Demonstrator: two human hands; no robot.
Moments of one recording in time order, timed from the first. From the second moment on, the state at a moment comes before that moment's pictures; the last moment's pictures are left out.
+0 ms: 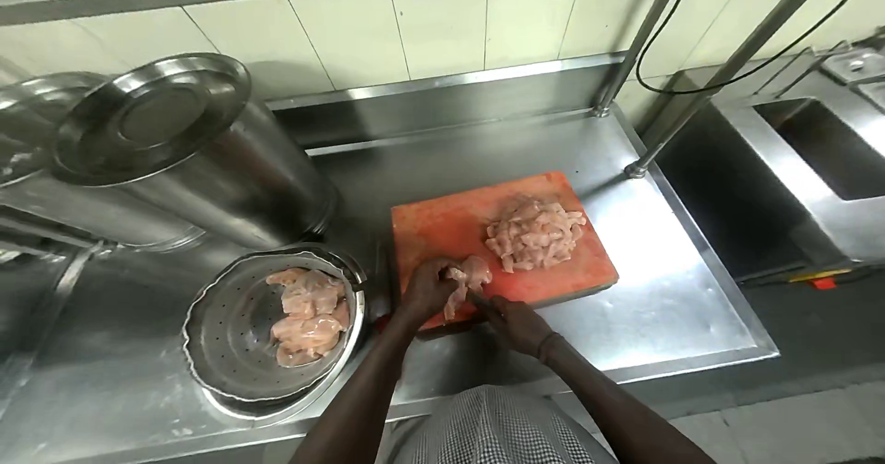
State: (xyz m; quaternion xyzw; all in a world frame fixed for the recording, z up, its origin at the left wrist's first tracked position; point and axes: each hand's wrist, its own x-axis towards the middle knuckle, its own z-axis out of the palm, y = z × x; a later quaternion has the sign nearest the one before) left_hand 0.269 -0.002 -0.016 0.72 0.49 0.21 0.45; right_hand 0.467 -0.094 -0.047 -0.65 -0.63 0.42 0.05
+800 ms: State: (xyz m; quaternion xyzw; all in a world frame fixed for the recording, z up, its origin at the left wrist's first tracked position) left_hand 0.225 -0.022 0.032 0.60 0.58 0.36 0.42; right_hand 0.535 -0.175 -0.064 -0.57 -0.60 0.56 0.05
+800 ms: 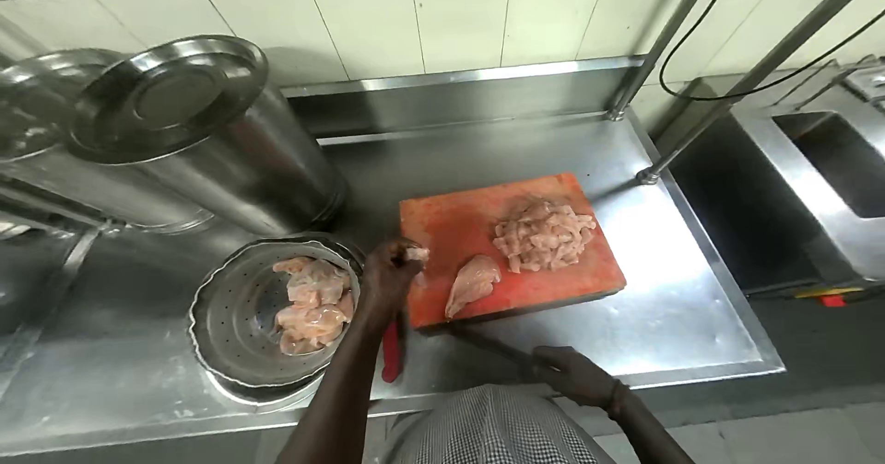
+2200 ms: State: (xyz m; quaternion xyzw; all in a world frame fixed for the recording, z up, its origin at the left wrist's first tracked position) left_hand 0.261 0.021 -0.014 0.74 0.55 0.09 0.38; right_hand 0.559 -0.245 -0.115 -0.67 -0.19 0.49 0.53
